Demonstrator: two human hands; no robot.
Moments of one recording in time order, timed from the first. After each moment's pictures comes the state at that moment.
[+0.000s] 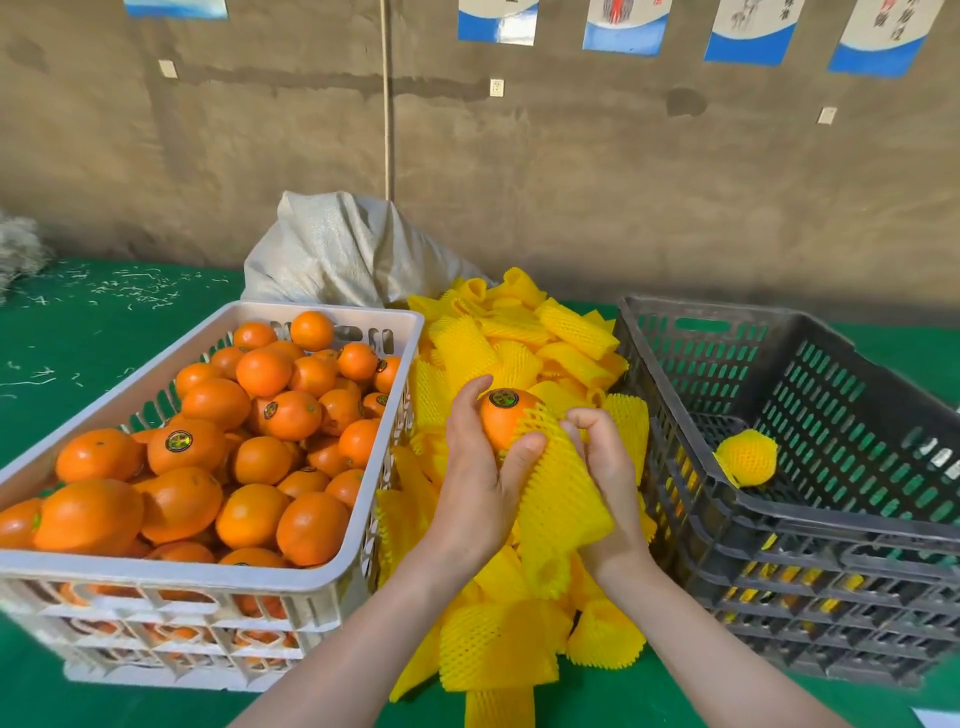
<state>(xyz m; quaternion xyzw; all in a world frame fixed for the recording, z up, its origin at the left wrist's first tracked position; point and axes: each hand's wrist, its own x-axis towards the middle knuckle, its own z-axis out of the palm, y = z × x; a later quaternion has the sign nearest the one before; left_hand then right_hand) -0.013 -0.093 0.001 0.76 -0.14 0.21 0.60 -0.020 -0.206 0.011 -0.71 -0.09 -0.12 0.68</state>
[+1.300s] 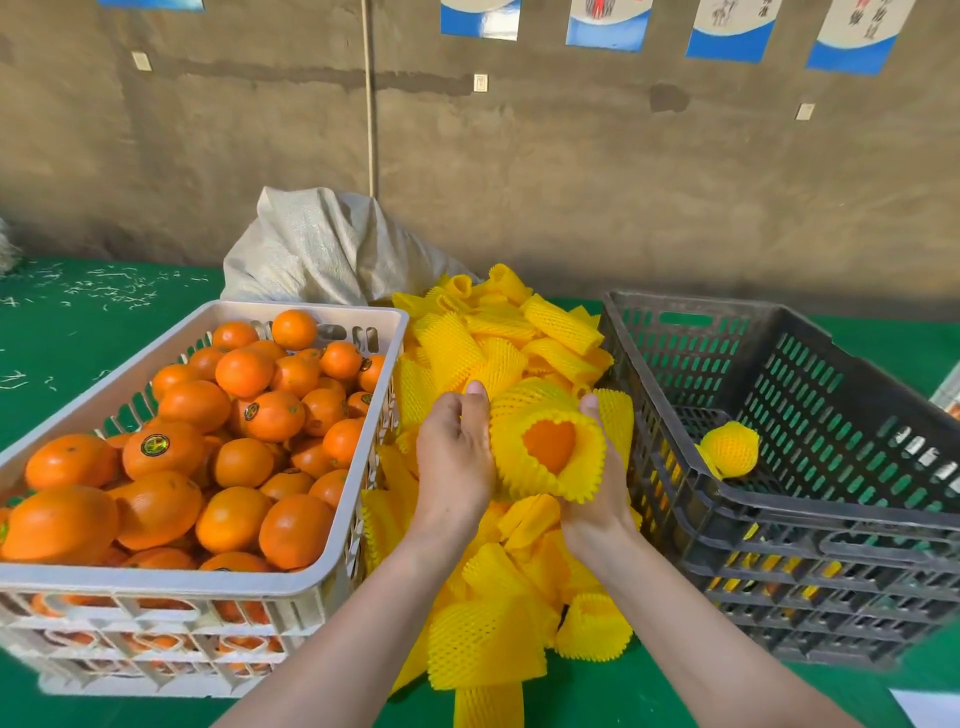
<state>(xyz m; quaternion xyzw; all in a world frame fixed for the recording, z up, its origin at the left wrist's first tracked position) -0.008 -0.101 0.025 0.67 -0.01 0.21 0.72 -0.003 -0.209 0.013 -0.54 0.05 -0.03 0.84</state>
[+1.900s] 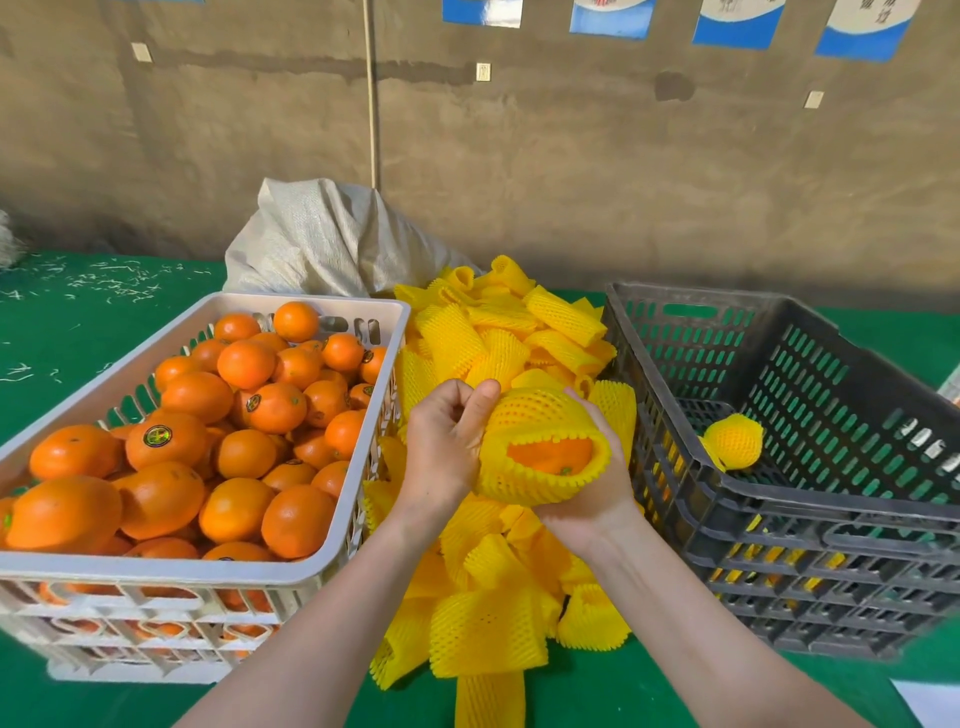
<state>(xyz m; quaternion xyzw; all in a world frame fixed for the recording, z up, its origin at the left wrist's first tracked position) 0.005 -0.088 0.017 0.69 -0.09 0.21 0.69 -0.004 -0.208 0.017 -0.39 0.01 0.11 0.92</state>
